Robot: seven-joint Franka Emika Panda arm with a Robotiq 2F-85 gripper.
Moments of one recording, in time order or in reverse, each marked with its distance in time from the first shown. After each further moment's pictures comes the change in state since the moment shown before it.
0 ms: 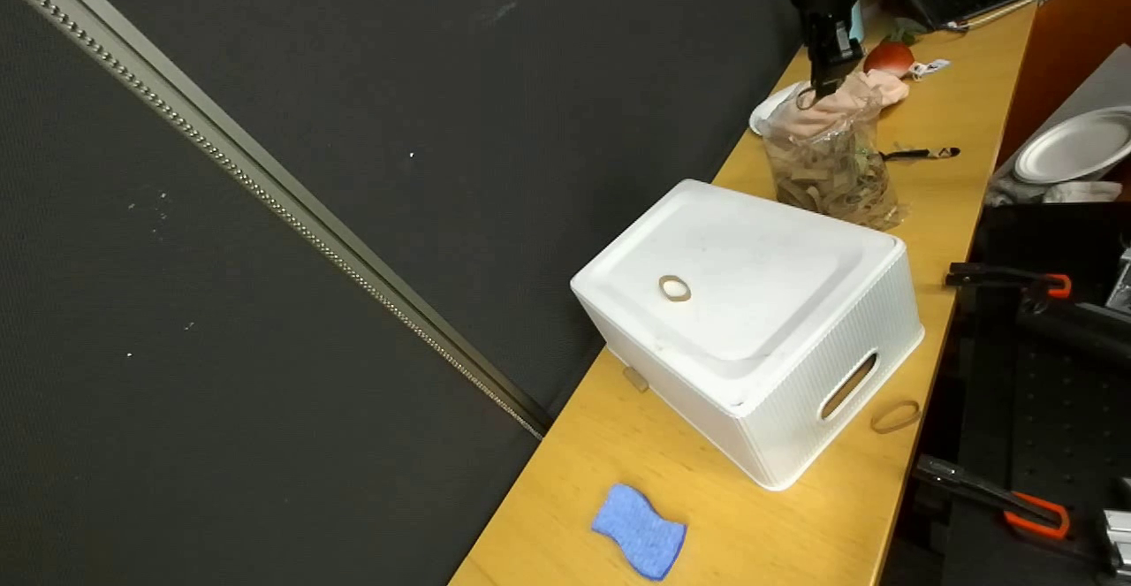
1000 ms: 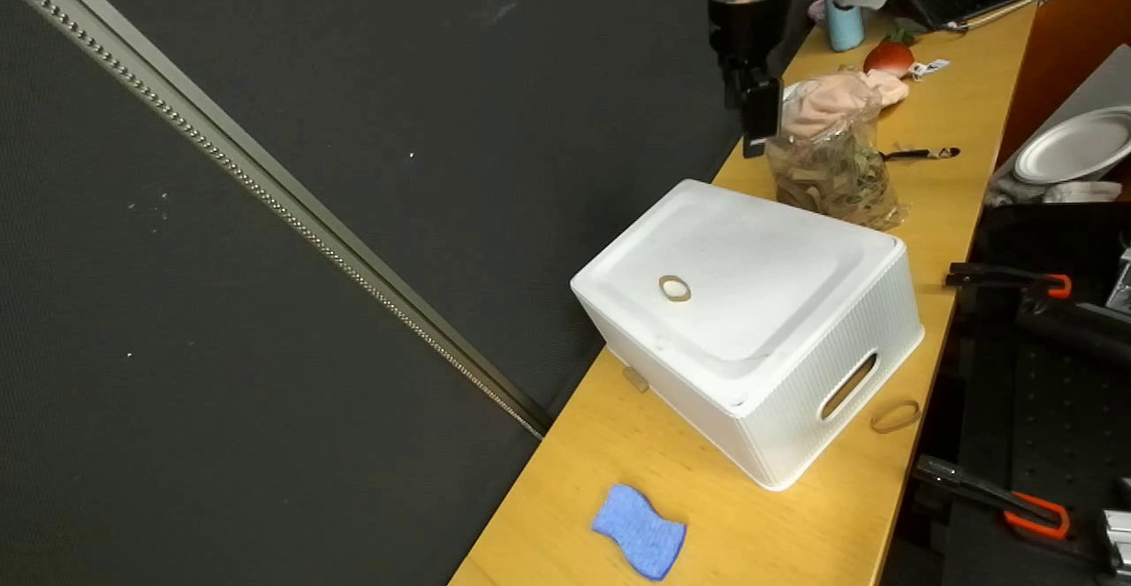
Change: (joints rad) arm 0.146 0.077 0.044 0.093 0.278 0.016 -0.090
